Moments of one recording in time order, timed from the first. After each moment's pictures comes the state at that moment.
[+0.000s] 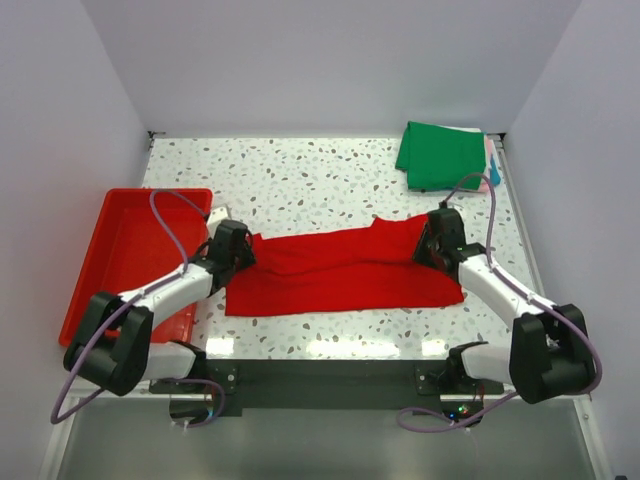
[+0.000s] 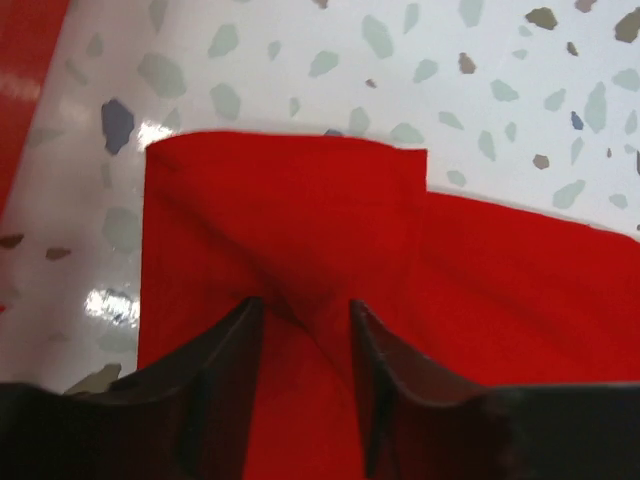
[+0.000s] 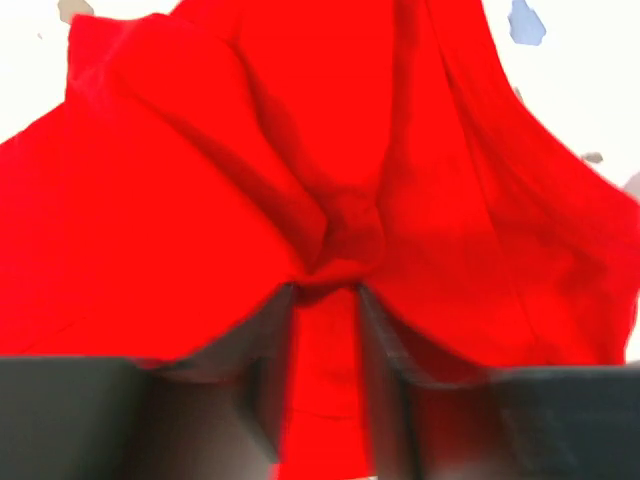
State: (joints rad) left arm -0.39 1.32 0.58 -0.07 -0.34 -0.68; right arm 0.24 1.27 0.68 -0.30 0.18 0.55
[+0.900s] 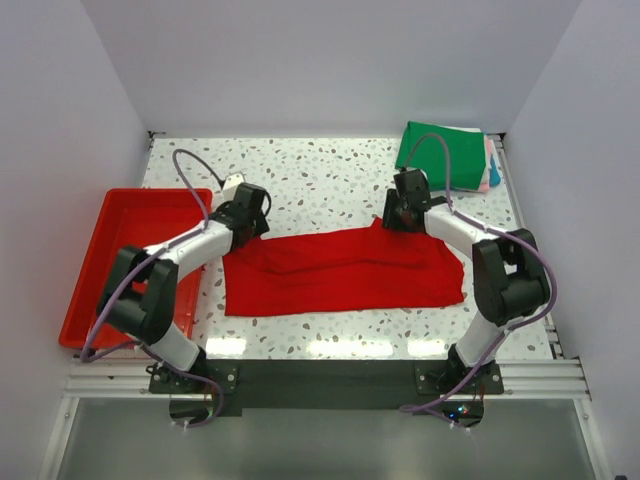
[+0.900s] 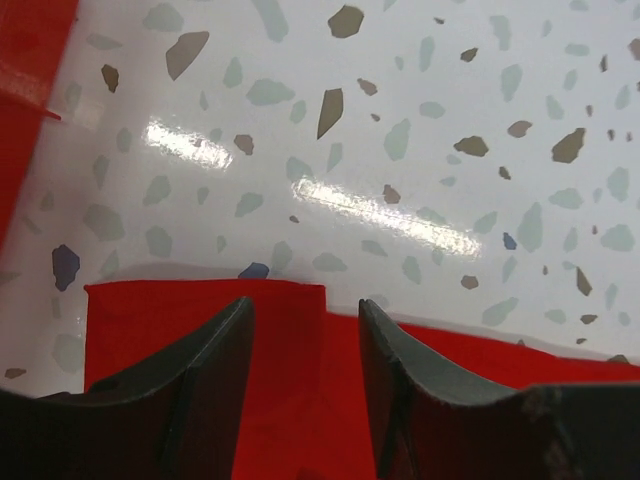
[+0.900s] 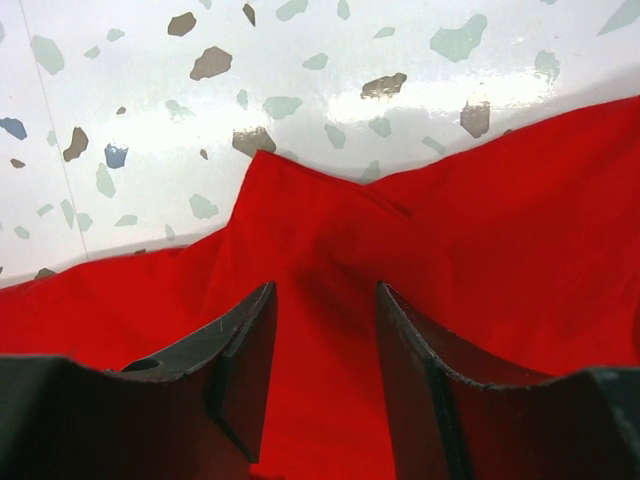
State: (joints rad) left arm -0.39 1.58 0.94 -0.21 -0.41 -0.66; right arm 0.32 1.72 1.10 -0.30 0.14 0.44
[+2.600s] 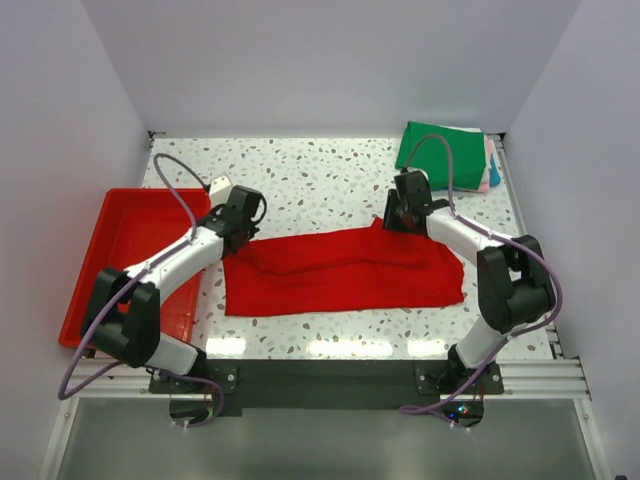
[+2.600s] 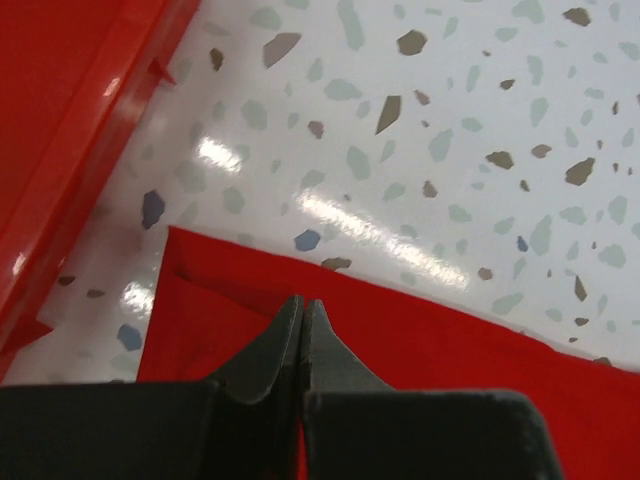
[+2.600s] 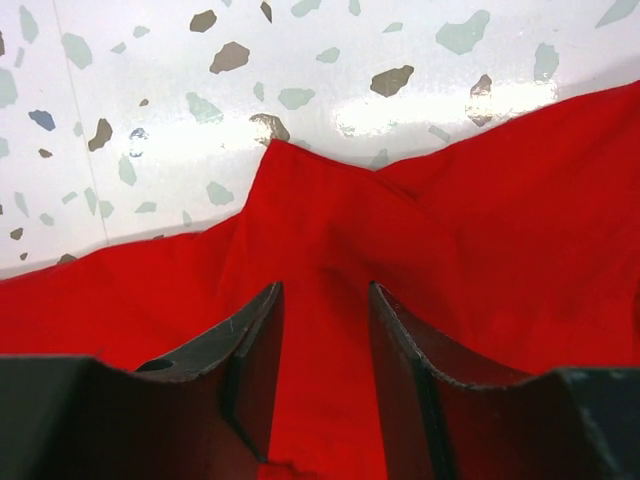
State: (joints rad) left arm -0.42 1.50 0.97 -0.38 -0.53 -0.78; right arm 0.33 1.68 1.07 -0.29 0.14 0.46
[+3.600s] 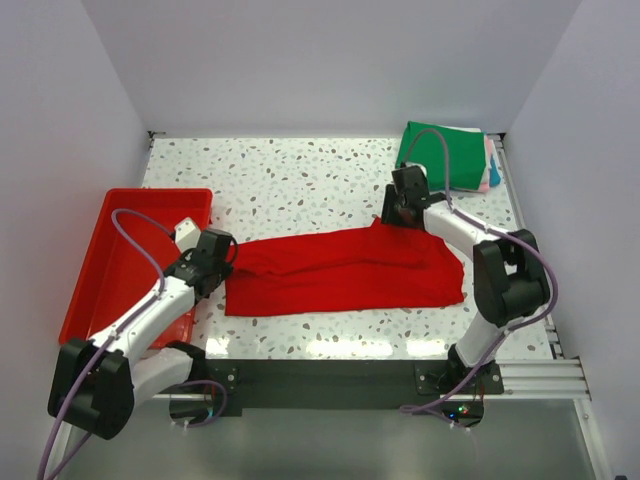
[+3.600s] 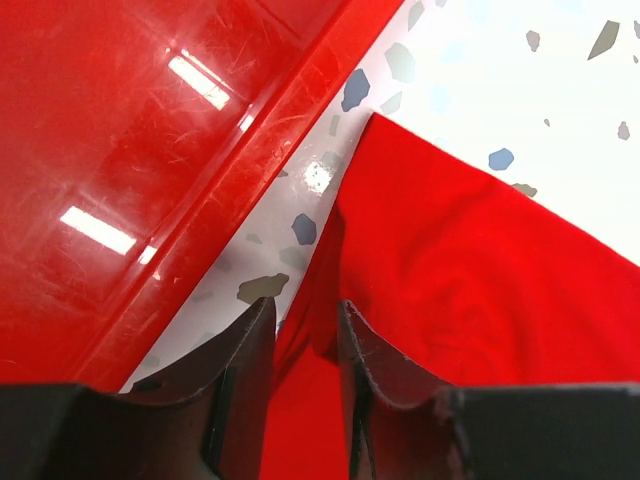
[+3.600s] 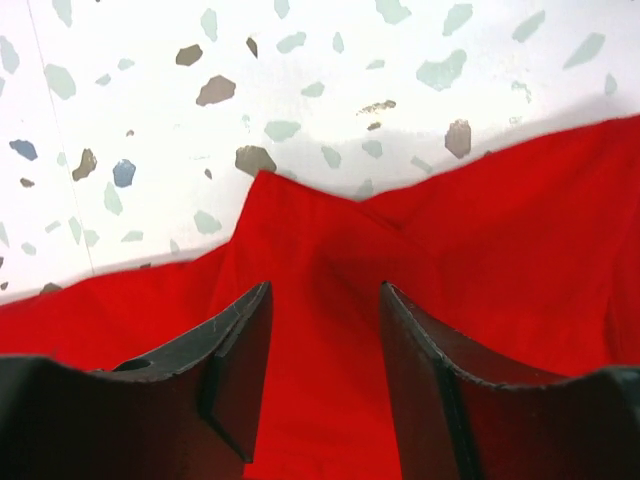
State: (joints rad) left arm -0.33 1.07 0.56 -0.47 -0.50 -0.93; right arm 0.33 1.70 1.12 -0.32 0.19 0.43
